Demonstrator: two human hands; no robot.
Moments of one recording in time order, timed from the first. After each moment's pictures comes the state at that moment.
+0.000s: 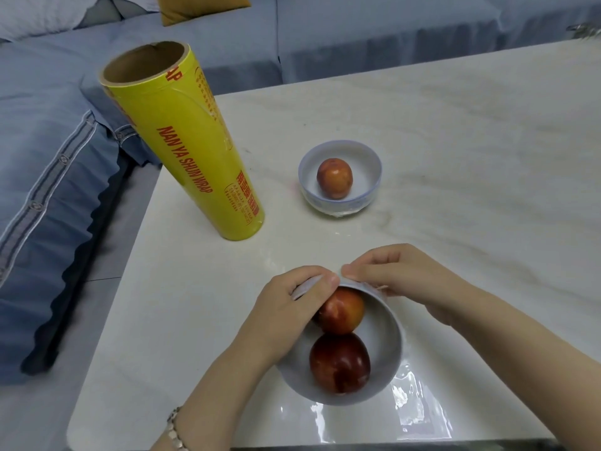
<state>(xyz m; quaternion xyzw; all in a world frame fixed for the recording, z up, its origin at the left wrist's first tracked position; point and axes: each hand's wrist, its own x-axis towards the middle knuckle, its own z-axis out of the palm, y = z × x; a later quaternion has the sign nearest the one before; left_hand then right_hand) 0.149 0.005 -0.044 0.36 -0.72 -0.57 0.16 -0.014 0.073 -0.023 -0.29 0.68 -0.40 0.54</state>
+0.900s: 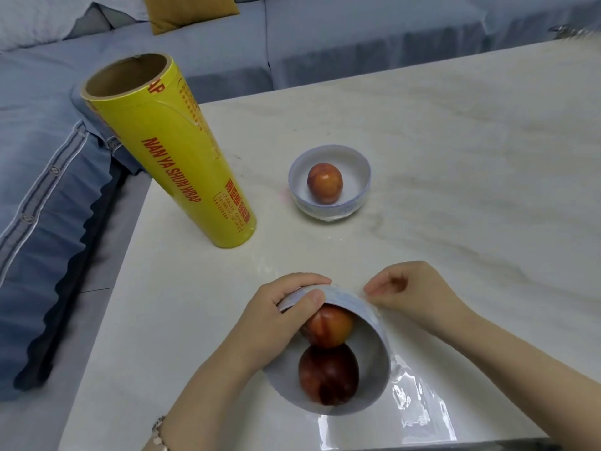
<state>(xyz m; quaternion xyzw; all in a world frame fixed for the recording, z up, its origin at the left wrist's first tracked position) 0.152 0.002 -0.041 0.34 -0.72 -0.59 0.16 -0.027 0.095 -0.057 -0.34 0.77 -0.37 0.39</state>
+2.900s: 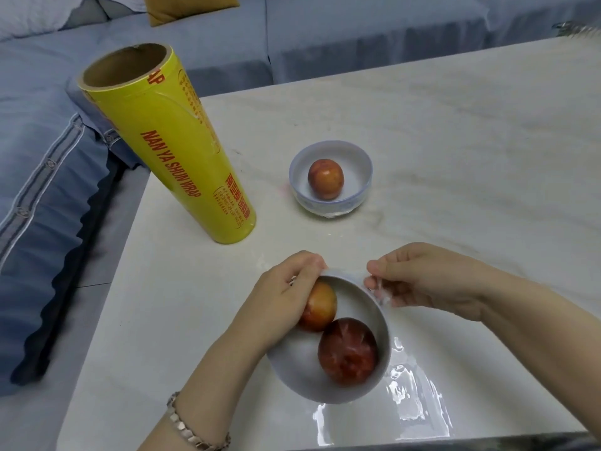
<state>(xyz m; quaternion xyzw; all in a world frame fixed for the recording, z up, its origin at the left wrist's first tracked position) 0.136 -0.008 -0.044 0.39 -0.76 -0.50 0.14 -0.037 0.085 -0.015 -0.23 0.64 -0.36 0.63</state>
